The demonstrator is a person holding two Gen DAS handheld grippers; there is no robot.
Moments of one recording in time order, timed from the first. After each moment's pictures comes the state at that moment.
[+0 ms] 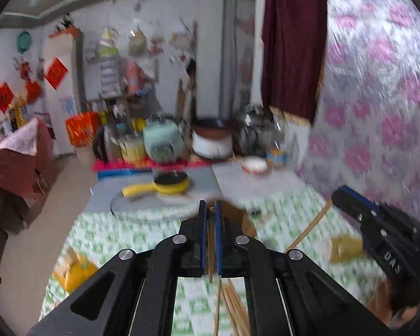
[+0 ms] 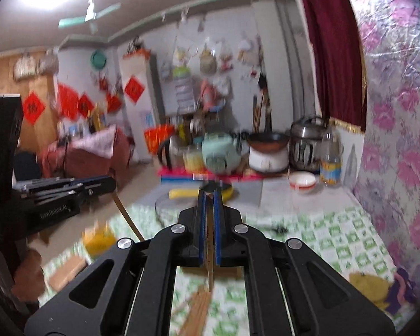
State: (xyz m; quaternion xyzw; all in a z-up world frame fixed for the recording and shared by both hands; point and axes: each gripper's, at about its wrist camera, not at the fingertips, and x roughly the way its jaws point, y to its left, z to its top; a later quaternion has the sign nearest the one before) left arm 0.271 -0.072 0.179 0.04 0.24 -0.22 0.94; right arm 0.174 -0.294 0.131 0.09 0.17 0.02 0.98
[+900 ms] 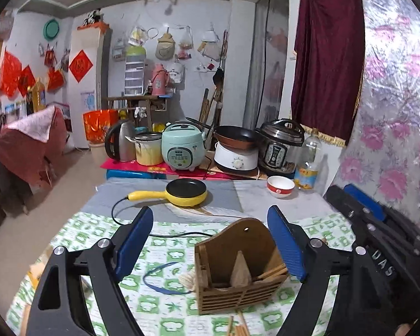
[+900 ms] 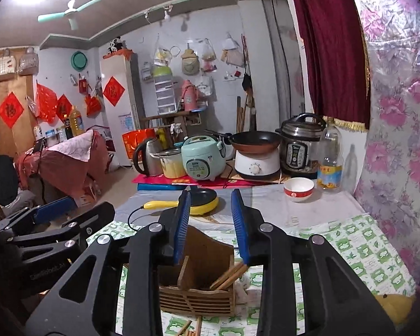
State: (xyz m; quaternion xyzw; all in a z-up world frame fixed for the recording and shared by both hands) left arm 0.348 -0.080 0.111 0.00 0.23 -0.17 0.96; right arm 0.268 -0.290 0.083 0.07 0.17 -0.03 0.98
